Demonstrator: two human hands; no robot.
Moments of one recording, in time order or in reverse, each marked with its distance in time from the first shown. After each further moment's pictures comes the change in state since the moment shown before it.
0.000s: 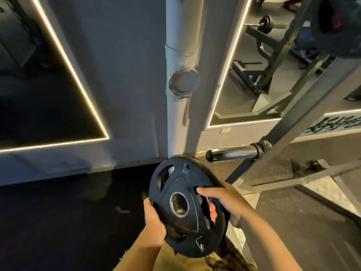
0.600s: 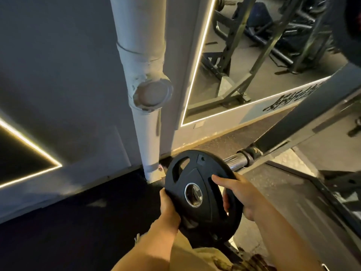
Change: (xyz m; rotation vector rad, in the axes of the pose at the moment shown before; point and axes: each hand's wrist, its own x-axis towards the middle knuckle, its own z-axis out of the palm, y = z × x) left_hand 0.085 0.018 0.142 0.257 -0.107 -0.249; right_hand 0.083 -0.056 -0.052 0.151 0.455 0.056
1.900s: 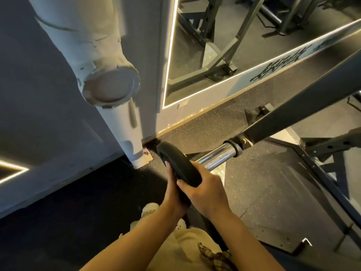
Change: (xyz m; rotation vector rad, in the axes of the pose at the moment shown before) left_hand -0.016 -0.011 0.063 0.087 -0.472 -0.122; right_hand 0.045 0.016 0.031 -0.589 0.255 -0.401
